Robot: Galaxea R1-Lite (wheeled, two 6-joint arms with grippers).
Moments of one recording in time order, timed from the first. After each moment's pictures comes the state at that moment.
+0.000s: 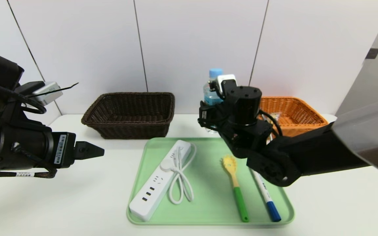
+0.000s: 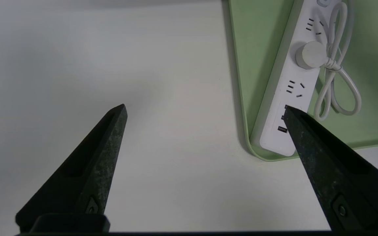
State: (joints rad) left arm -0.38 1.32 -1.12 0.53 0.10 -0.27; right arm 0.69 2.04 -1.19 -0.81 -0.52 -0.01
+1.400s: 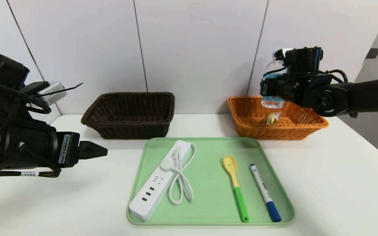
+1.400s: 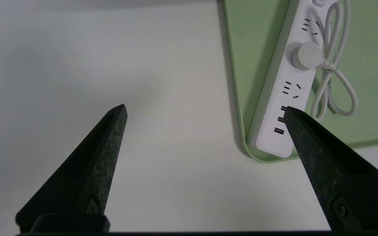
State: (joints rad) left arm -0.38 1.33 -1.12 0.52 0.10 -0.27; right arm 0.24 2.05 -1.50 -0.32 -0.33 0.05
